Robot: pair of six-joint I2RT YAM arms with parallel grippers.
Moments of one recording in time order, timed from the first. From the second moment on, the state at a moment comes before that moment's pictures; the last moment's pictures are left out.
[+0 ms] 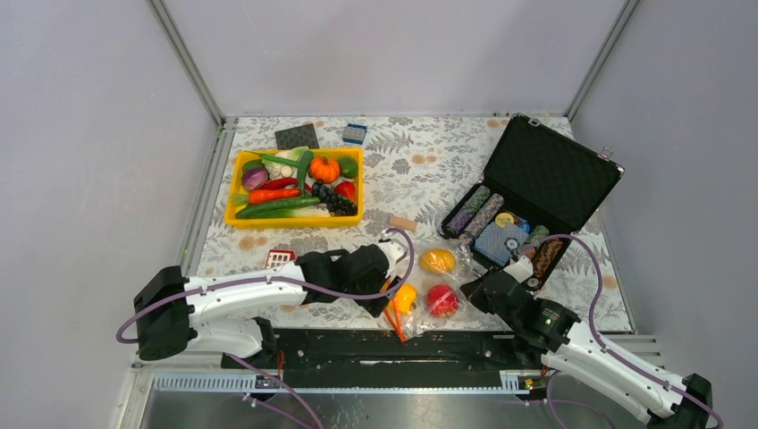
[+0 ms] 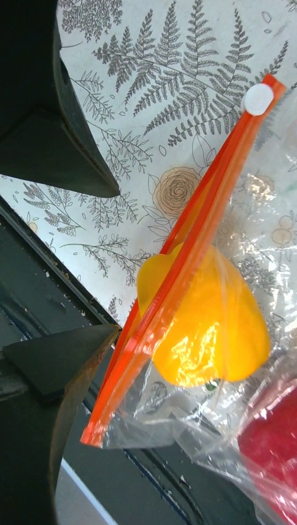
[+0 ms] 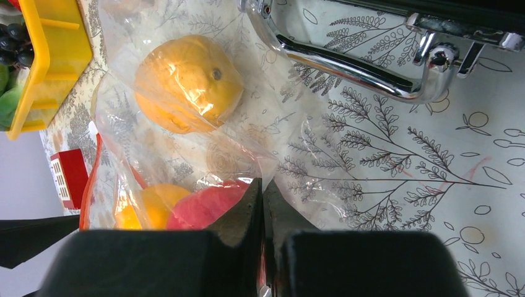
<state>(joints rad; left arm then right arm) -1.17 1.25 0.82 -0.55 -0.13 -0.36 0.89 0.38 0.20 -0.59 0.40 1.30</state>
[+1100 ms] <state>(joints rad) -1.22 1.49 0.89 -0.33 -0.12 -0.14 0.89 0.39 0.20 -0.59 0.40 1.30</state>
